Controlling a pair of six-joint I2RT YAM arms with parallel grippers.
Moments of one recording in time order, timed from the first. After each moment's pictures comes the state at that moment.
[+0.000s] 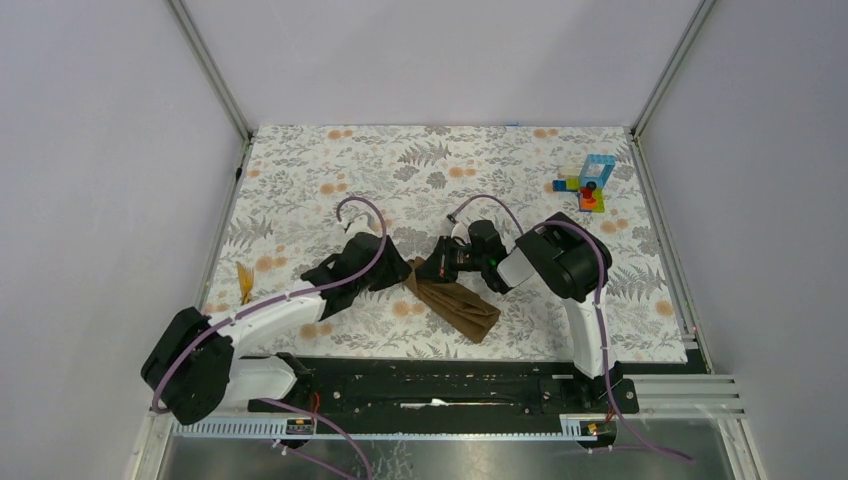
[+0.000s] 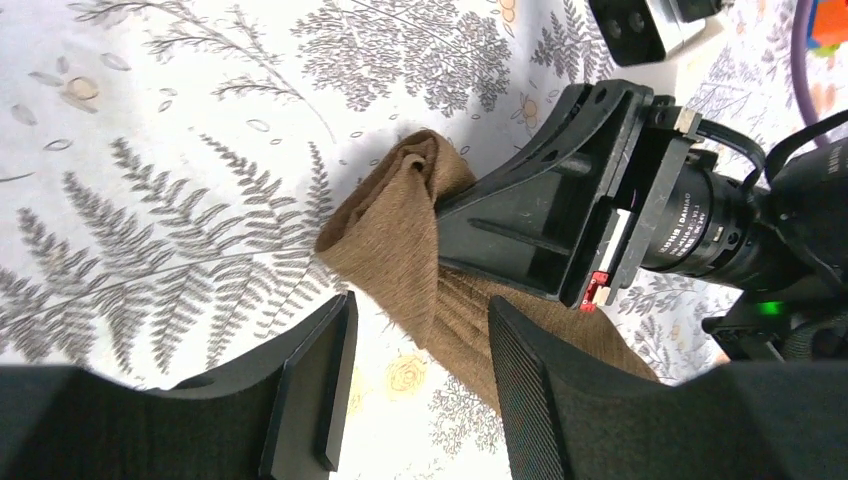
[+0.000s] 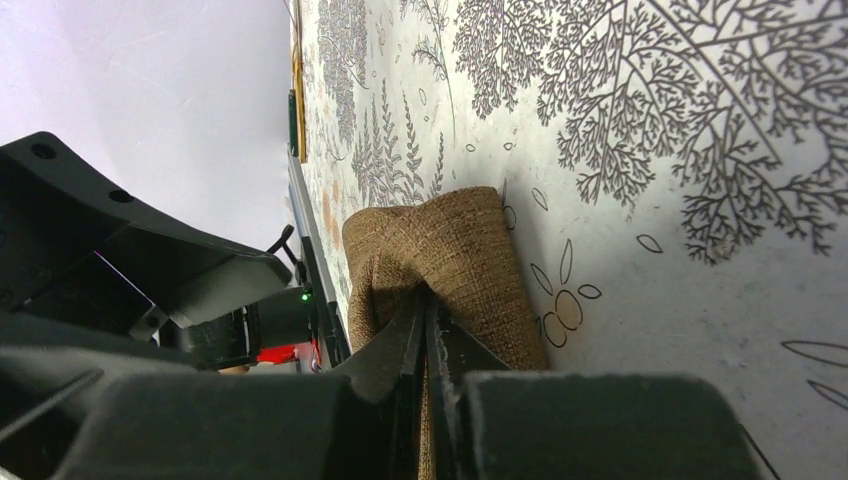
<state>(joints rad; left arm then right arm) -0.71 1.26 0.61 -0.06 -0.16 -0.89 0.61 2.15 0.82 0.90 -0.72 1.02</state>
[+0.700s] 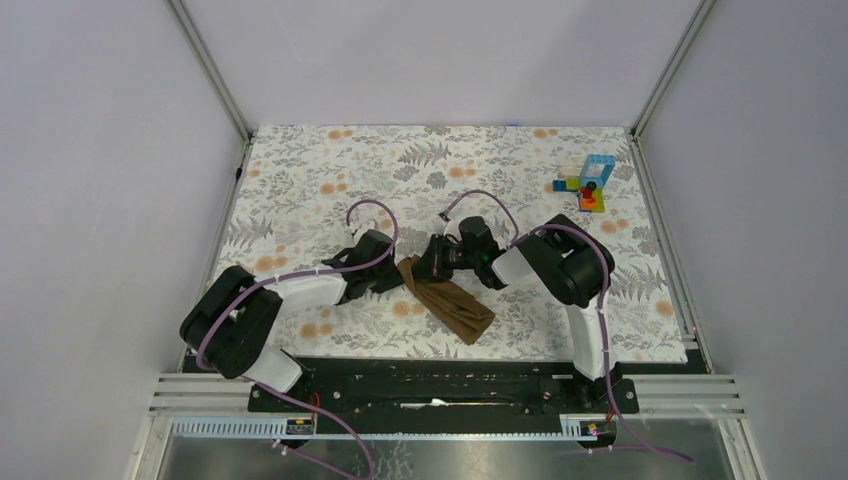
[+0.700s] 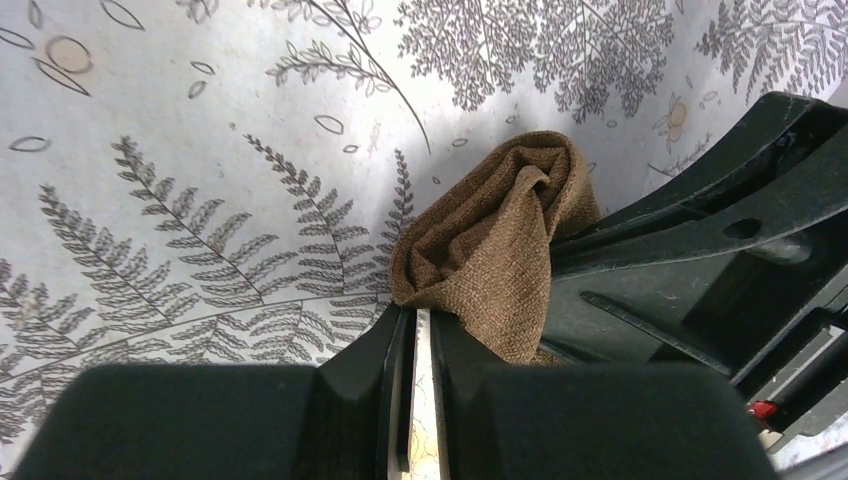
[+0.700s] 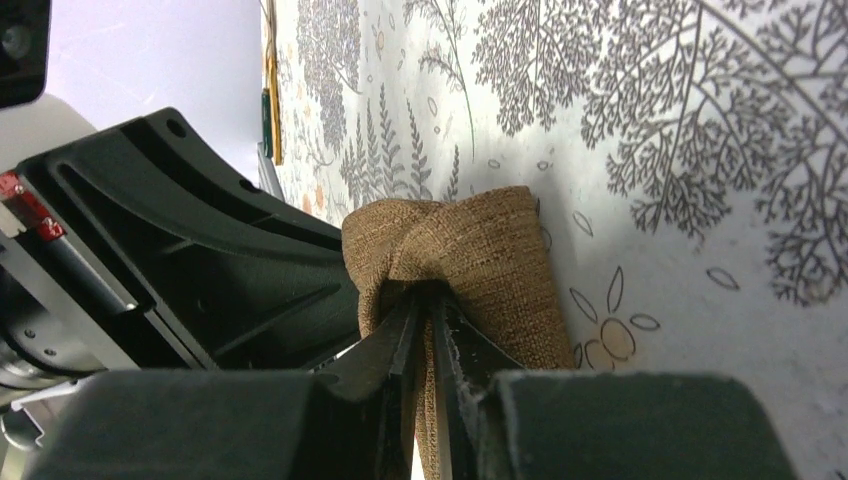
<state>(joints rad) -0.63 1.49 0.62 -0.01 -0.06 -0.93 0.65 2.10 0.86 0.76 -0.67 0.96</state>
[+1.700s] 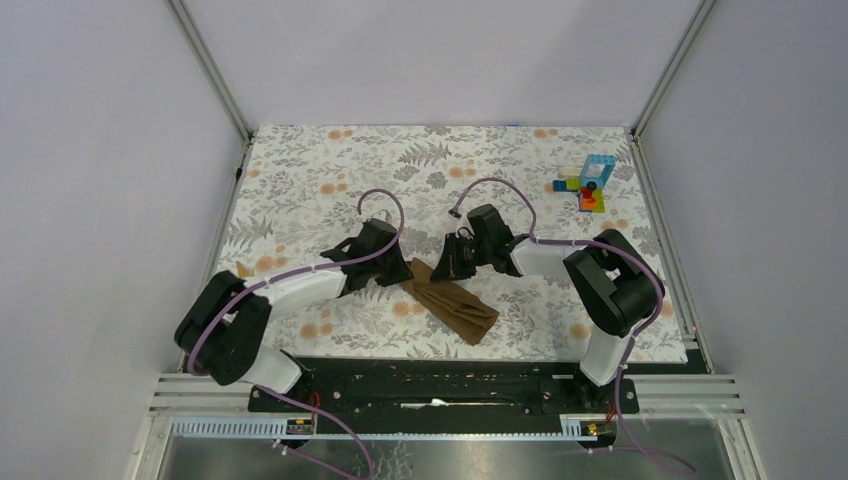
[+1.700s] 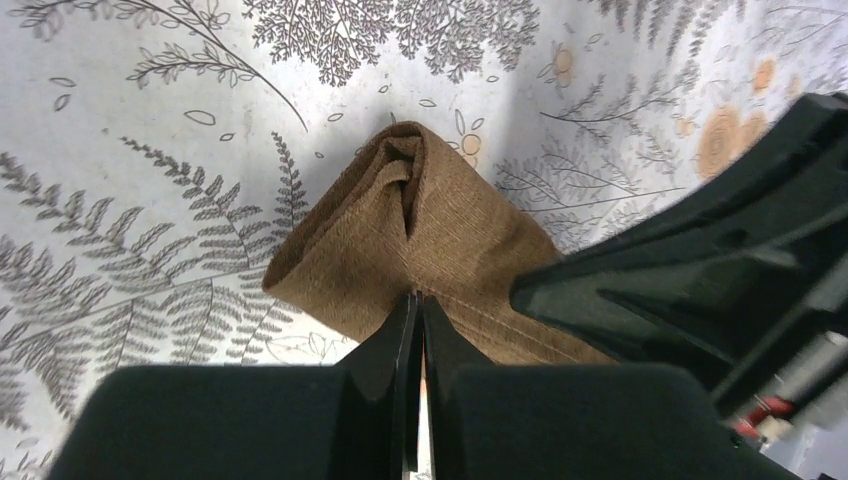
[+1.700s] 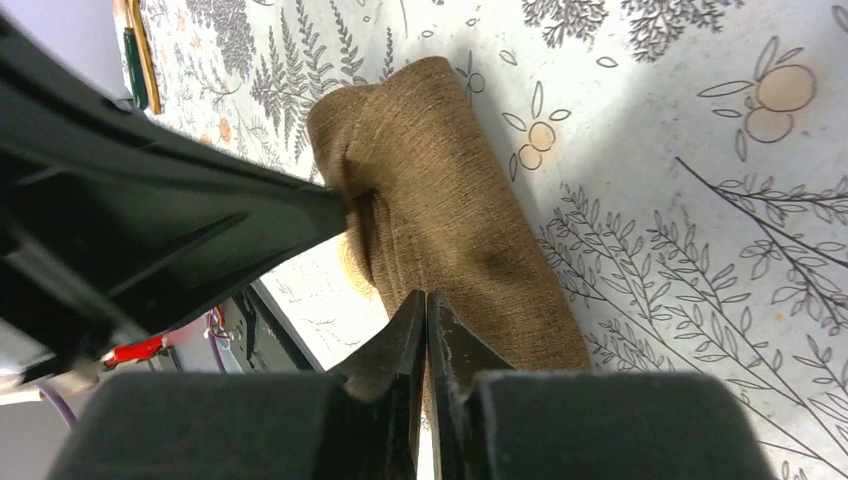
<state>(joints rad) -0.64 1.42 0.72 -0.14 0.02 -0.85 0.62 1.79 0.88 0.11 -0.54 0.64</state>
